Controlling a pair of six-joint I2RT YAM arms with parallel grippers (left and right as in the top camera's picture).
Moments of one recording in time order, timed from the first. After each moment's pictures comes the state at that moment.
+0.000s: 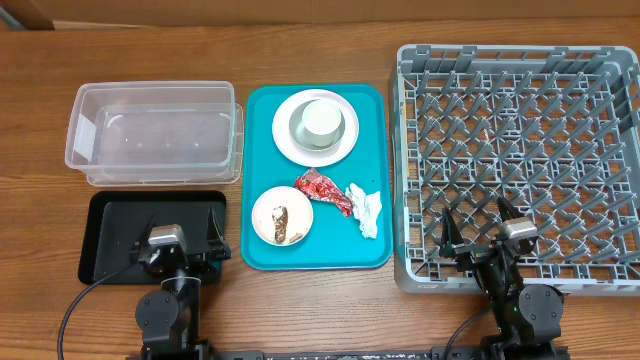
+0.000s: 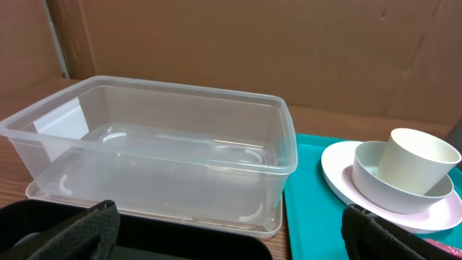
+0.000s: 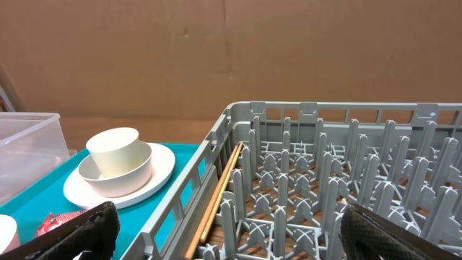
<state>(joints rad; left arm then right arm) 0.09 0.02 0.01 -0.08 -0.01 -0.10 0.12 0.01 0.02 -0.03 -0.09 0.07</state>
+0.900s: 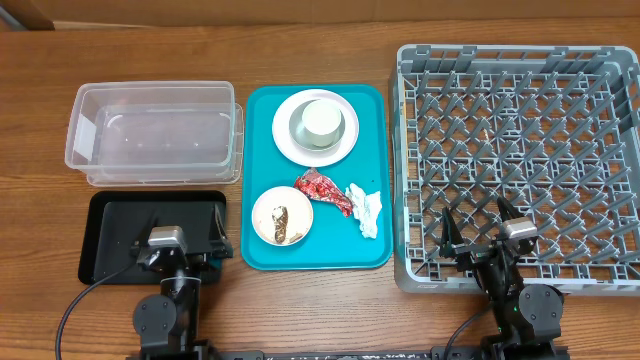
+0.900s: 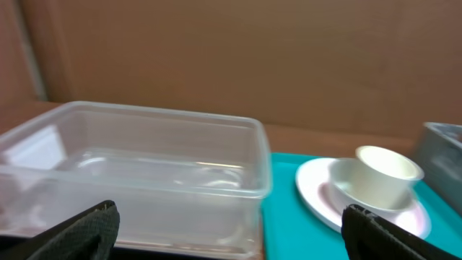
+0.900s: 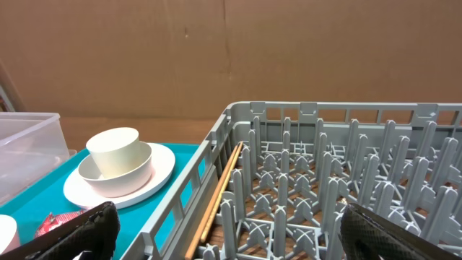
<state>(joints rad) 0.09 0.02 0.03 -0.03 0.07 -0.11 0.12 0.01 0.02 -0.03 -0.09 0.07</state>
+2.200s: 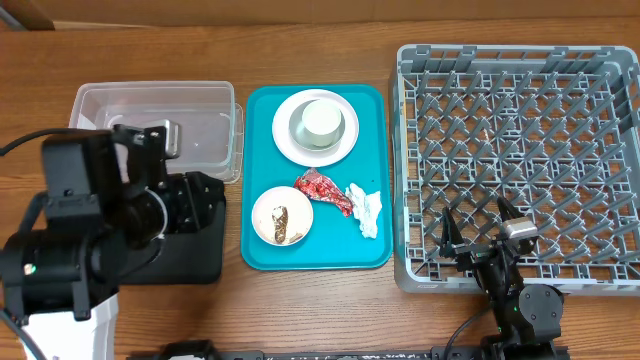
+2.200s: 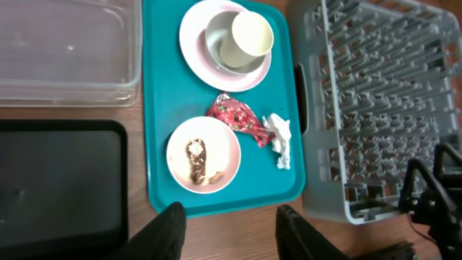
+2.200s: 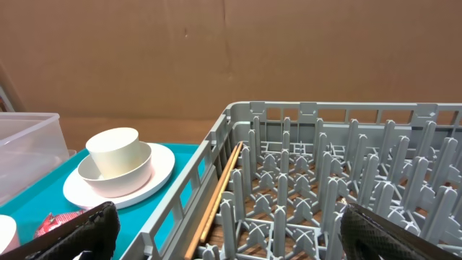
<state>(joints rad) 0.03 1.10 1.49 -1.35 0.40 -0.15 0.11 0.01 0.02 -0.03 -0.09 0.07</state>
